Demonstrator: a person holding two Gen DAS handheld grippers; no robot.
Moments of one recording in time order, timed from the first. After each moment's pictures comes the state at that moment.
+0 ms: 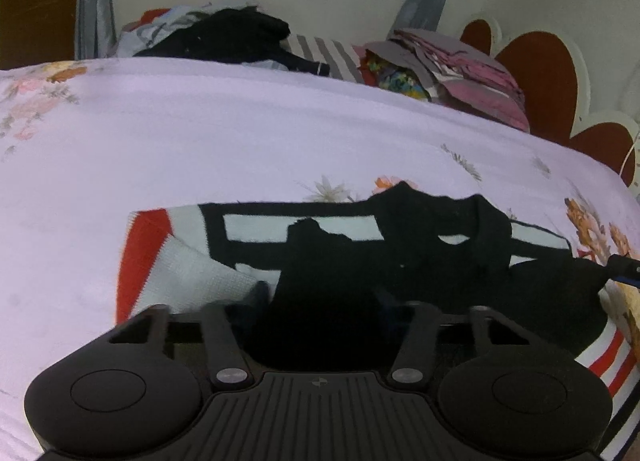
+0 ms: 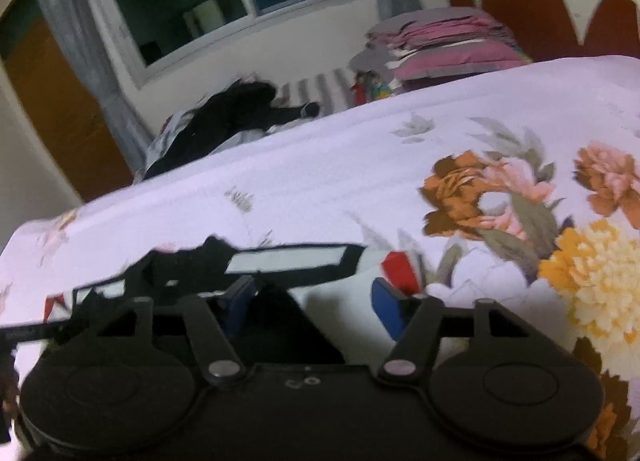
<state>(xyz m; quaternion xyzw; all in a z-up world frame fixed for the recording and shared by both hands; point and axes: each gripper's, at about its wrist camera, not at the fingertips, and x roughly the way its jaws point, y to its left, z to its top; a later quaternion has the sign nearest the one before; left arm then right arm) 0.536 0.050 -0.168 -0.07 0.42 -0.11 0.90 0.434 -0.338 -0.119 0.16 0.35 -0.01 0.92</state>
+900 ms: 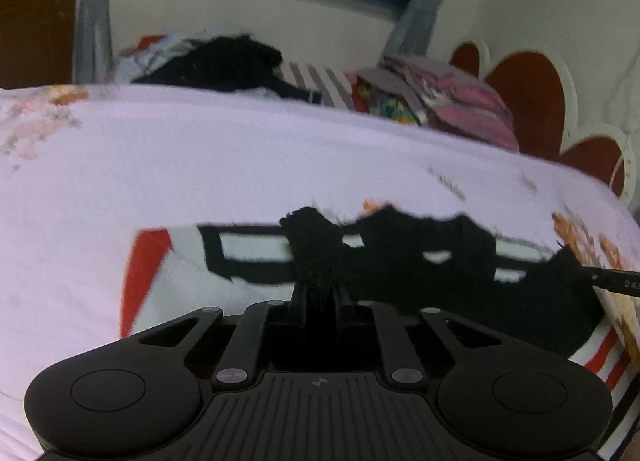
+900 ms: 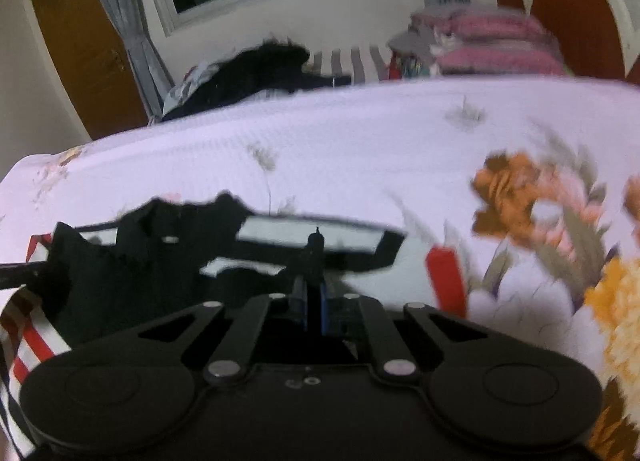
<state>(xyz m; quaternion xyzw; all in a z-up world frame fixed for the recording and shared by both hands) 0.520 0.056 -0.154 -0.08 0.37 -0.11 0.92 0.459 -0.315 -0.127 0.08 0.36 0.00 0.93</state>
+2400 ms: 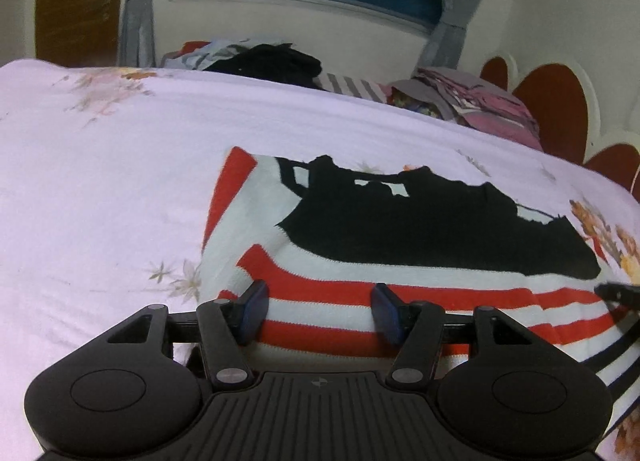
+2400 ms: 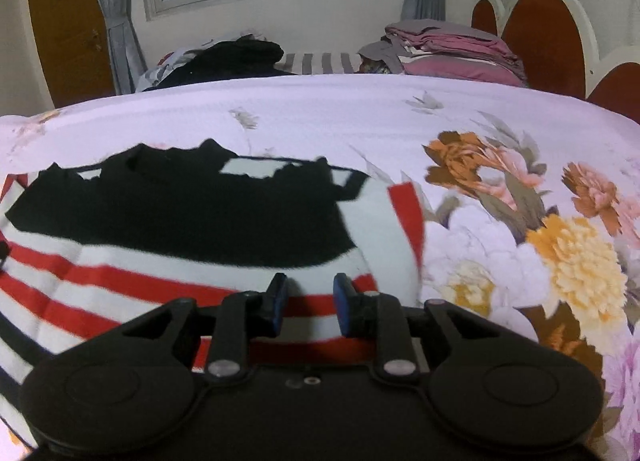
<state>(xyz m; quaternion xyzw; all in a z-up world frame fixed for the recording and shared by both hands) 0.442 0.082 -0.174 -0.08 0.36 -0.05 0.93 0.400 -0.297 -0.151 0.02 0.38 -0.05 0.92</state>
